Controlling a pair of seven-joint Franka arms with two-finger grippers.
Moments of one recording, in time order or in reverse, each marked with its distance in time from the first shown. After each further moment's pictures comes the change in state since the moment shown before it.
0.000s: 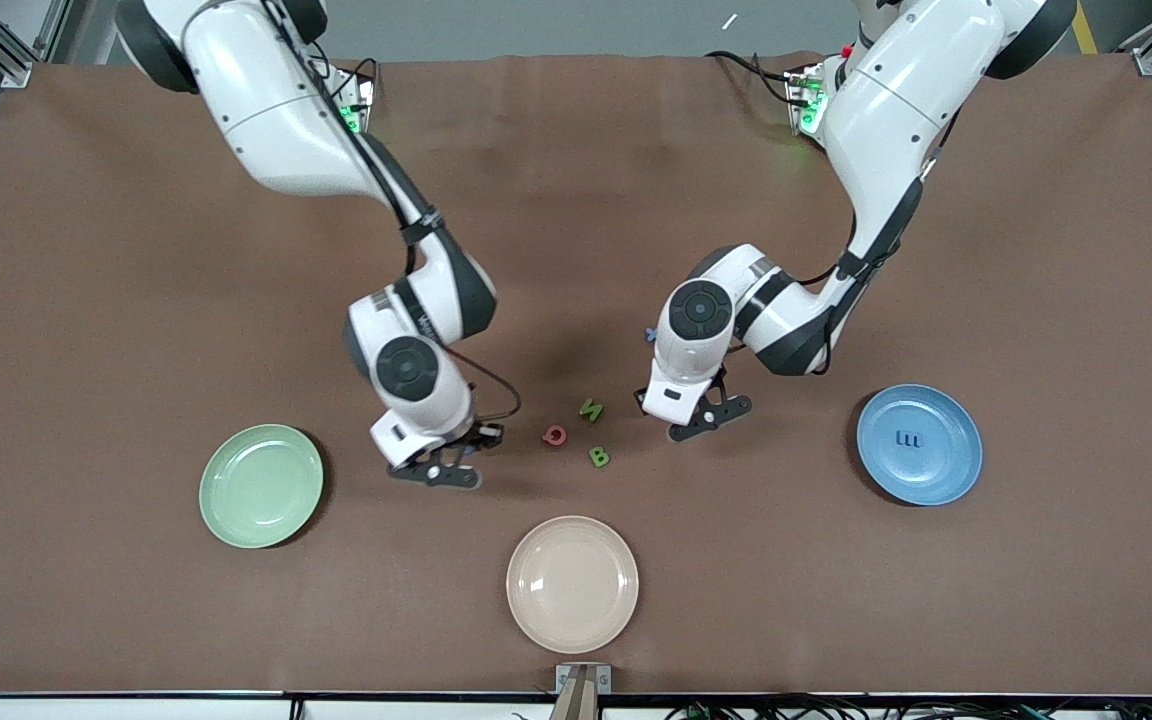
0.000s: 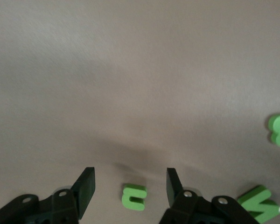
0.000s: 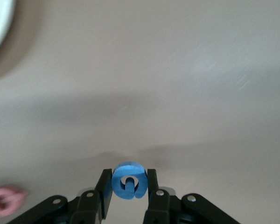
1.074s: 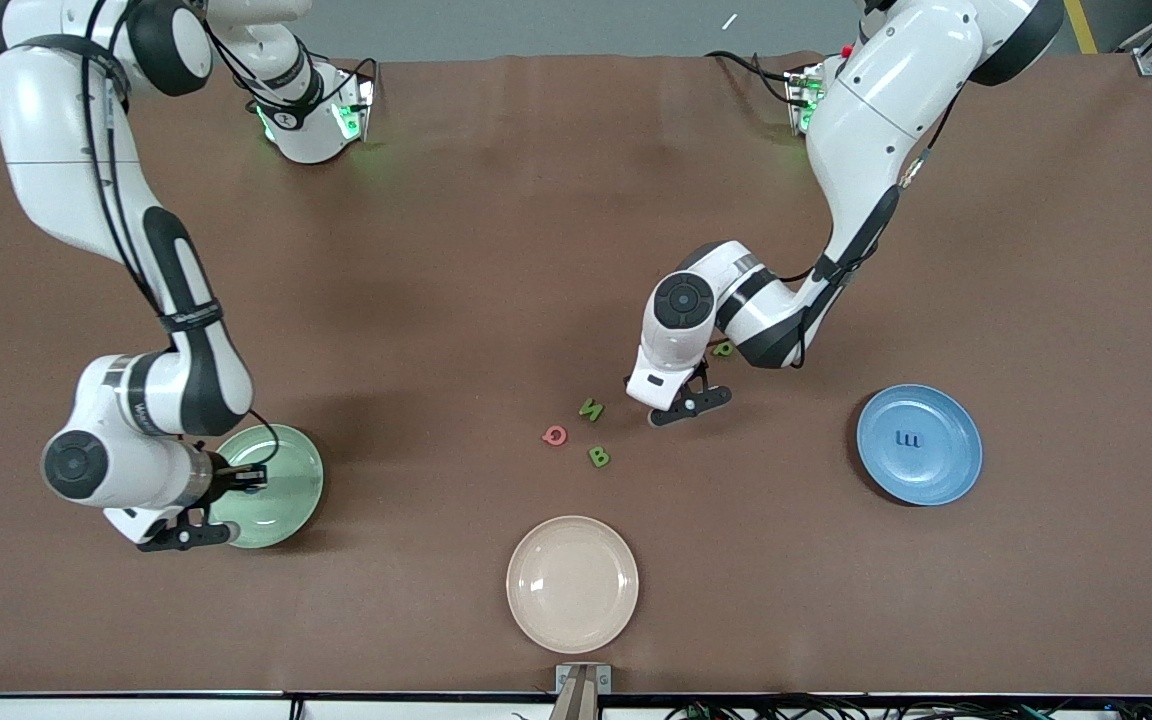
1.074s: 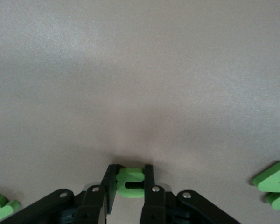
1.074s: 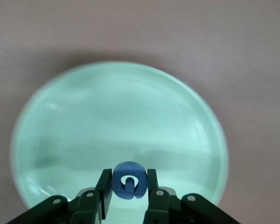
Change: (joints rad) left arm -0.015 0.021 0.000 -0.041 0.005 0.048 0.010; right arm -0.452 0.007 0.005 -0.002 0.002 -0.111 -0.634
